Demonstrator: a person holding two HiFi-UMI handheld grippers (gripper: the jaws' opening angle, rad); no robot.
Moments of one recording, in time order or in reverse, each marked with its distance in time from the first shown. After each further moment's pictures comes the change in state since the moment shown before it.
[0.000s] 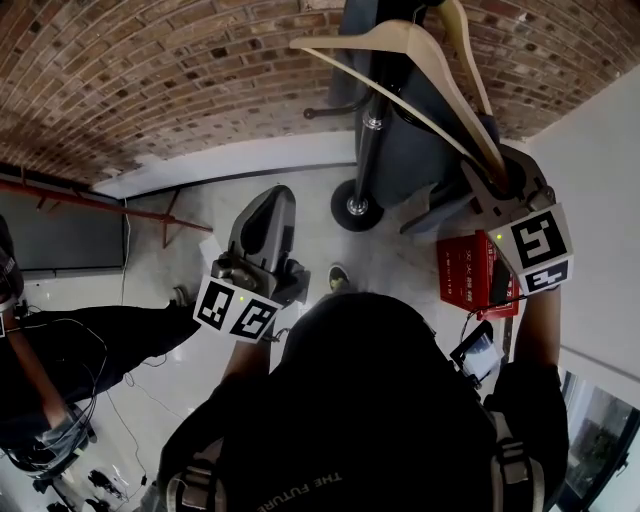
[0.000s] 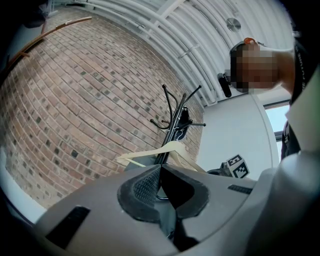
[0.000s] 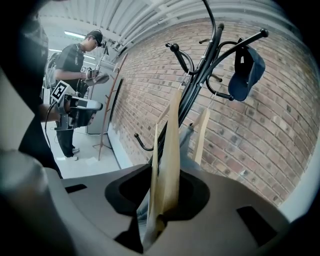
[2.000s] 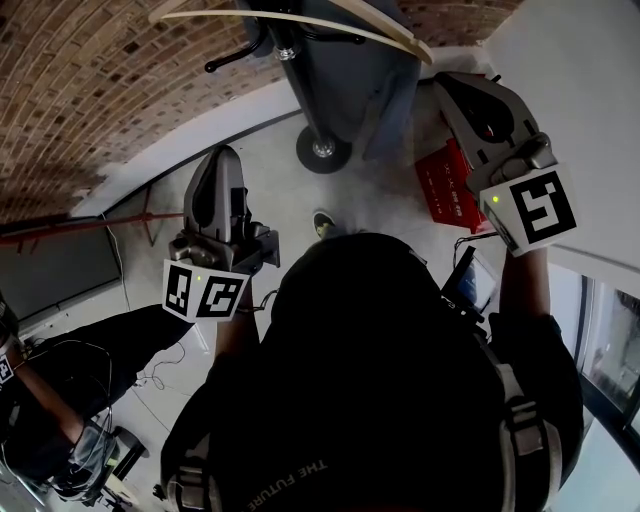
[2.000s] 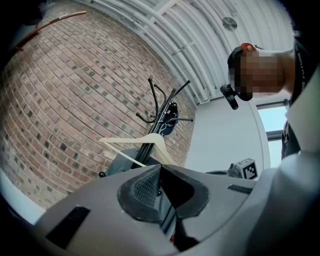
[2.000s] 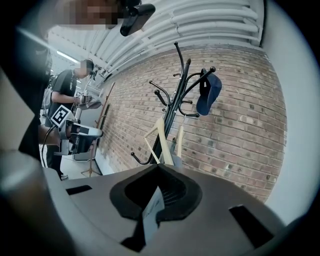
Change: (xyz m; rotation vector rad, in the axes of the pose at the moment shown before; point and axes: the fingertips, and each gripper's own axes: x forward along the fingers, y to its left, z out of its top) left arm -0.001 -0.074 -0.031 0.008 0.034 -0.077; right arm -0.108 0.009 -0.025 0.190 -0.273 -0.168
